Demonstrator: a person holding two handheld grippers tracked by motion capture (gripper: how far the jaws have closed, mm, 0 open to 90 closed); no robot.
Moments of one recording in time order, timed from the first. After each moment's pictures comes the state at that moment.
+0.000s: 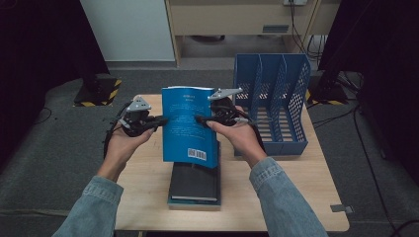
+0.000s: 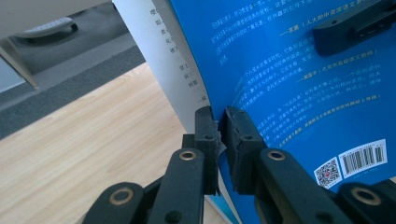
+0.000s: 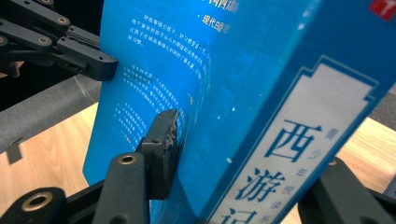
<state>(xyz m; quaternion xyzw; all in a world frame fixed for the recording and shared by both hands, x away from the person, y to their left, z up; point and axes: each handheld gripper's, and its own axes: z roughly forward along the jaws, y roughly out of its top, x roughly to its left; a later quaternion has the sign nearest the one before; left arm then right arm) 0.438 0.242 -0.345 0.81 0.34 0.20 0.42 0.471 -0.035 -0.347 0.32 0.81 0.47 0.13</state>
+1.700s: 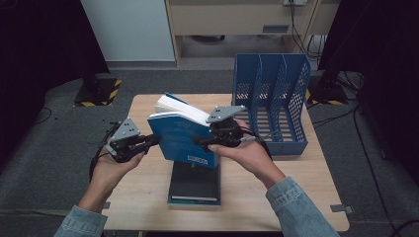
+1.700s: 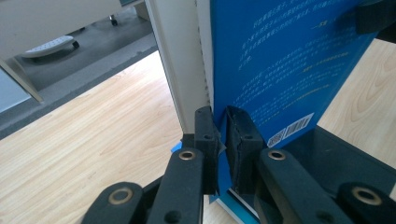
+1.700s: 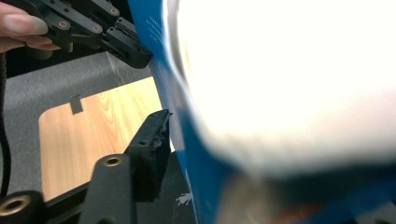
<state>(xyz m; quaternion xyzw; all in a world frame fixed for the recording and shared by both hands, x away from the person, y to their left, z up) 0.360 0.254 -0.346 0.82 0.31 0.22 0.43 0.396 -0.039 -0.324 0.21 0.85 0.47 0.12</state>
